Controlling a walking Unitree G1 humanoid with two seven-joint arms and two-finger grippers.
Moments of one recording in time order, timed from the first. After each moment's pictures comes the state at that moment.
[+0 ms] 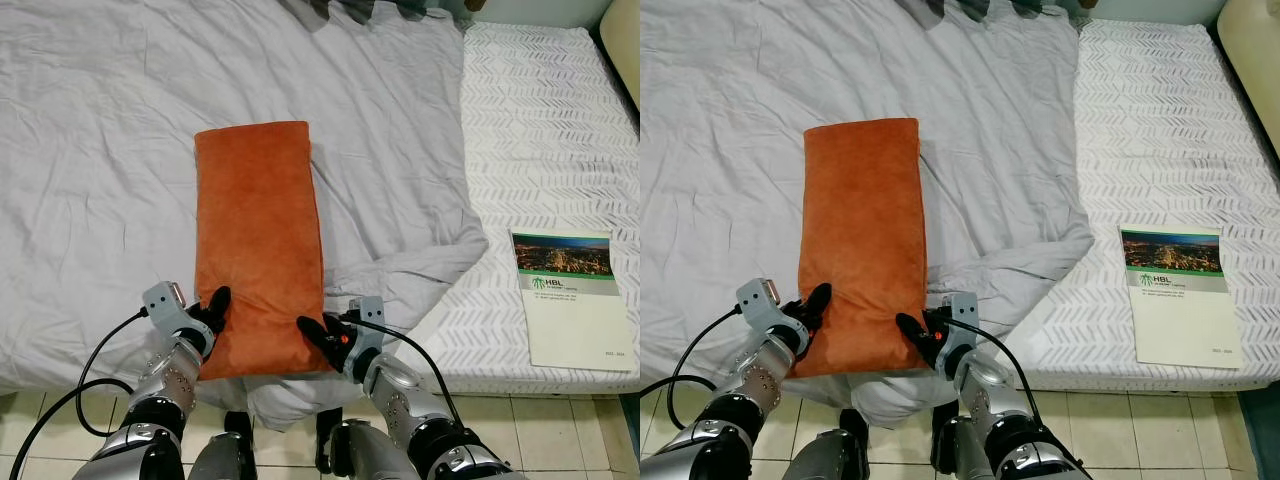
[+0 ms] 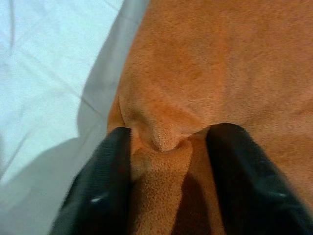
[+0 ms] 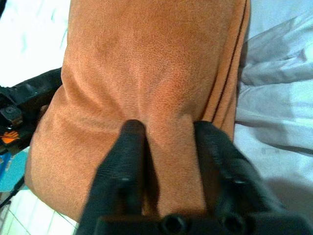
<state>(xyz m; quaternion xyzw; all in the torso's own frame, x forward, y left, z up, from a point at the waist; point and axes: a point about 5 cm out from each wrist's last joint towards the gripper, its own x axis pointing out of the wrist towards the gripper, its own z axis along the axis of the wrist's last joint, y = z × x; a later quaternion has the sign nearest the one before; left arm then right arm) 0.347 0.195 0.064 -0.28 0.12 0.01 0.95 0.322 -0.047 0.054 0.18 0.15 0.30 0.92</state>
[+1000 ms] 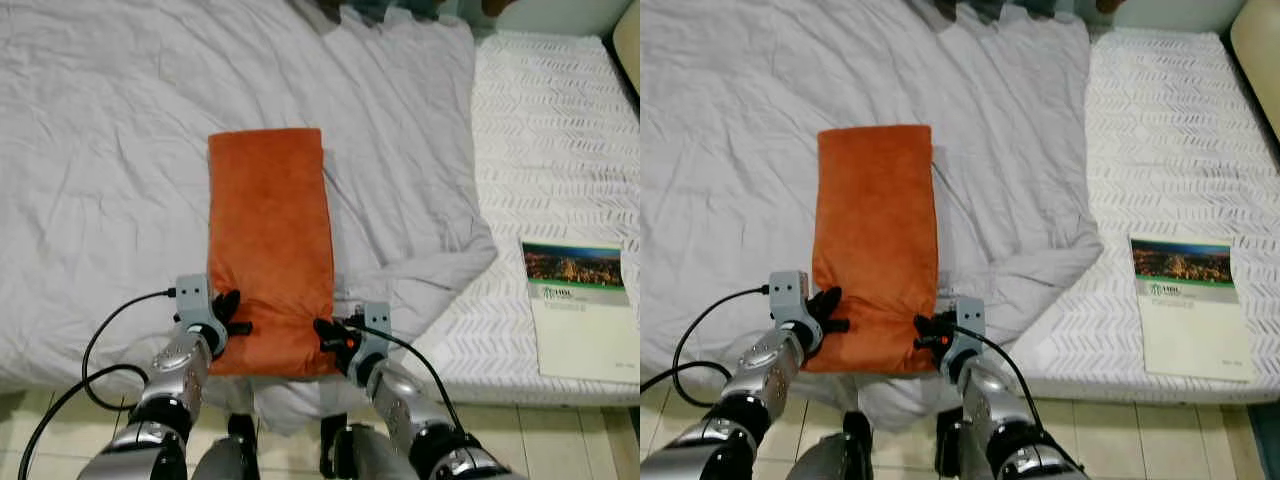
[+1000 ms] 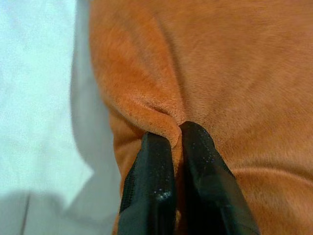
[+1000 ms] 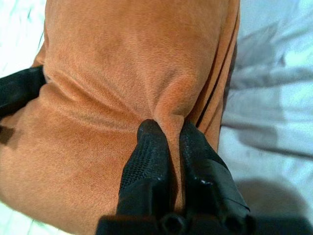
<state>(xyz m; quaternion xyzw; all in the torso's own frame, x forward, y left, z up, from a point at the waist) 0.353 0.183 0.078 -0.08 0.11 -0.08 0.99 0.327 -0.061 0.053 0.16 0.14 0.24 0.95</state>
